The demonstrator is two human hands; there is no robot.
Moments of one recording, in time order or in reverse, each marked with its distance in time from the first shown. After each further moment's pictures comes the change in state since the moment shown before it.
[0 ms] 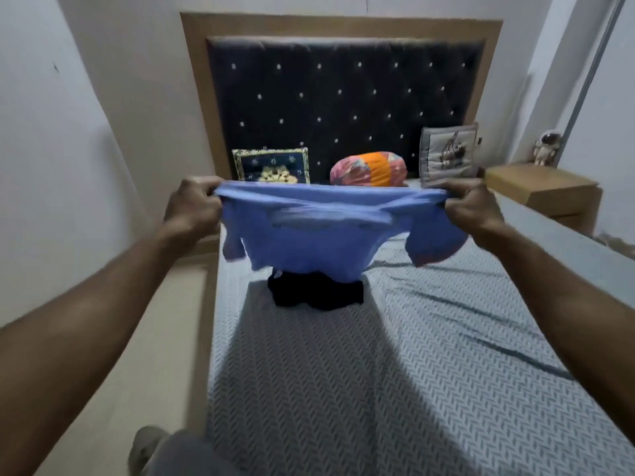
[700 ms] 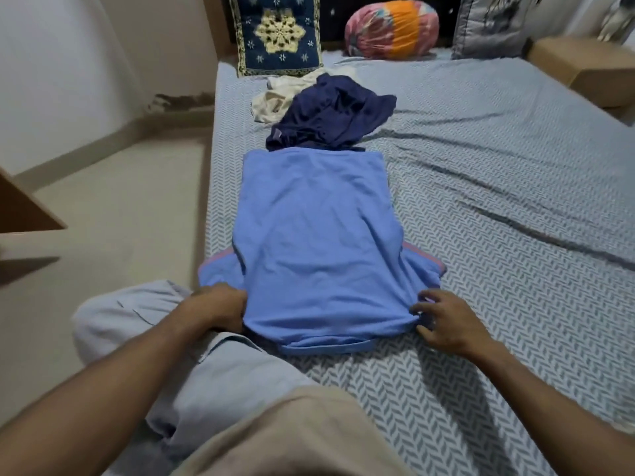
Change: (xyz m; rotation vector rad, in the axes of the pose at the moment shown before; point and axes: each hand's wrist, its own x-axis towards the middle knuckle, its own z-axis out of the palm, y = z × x) left_hand -0.348 -0.151 0.127 0.875 -1.147 0.160; right_hand -0.390 0.213 0.041 -0.497 -0.667 -0.210
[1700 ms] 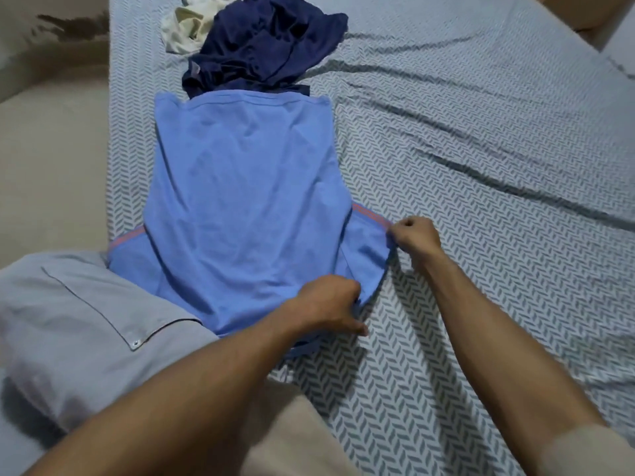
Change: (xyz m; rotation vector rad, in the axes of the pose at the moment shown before) left_hand 0.092 0.245 -0.044 -0.413 0.096 0.453; right_hand 0.084 0.070 0.002 0.618 0.128 1.071
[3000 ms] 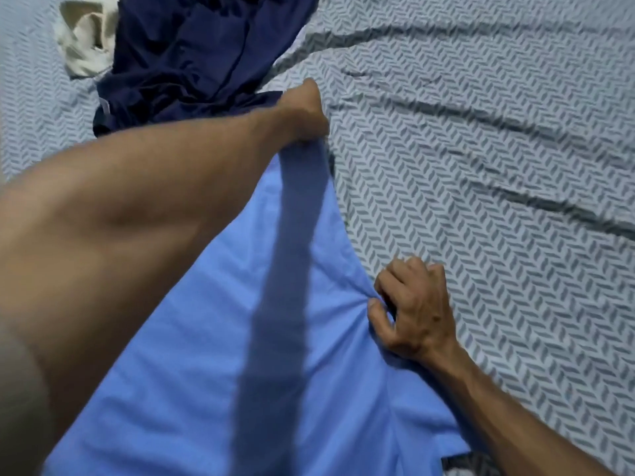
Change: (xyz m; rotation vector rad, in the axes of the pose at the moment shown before) left_hand 0.354 -0.173 -0.276 0.018 0.262 -0.414; right_hand 0.078 -0.039 0.067 -0.322 0.135 -0.987
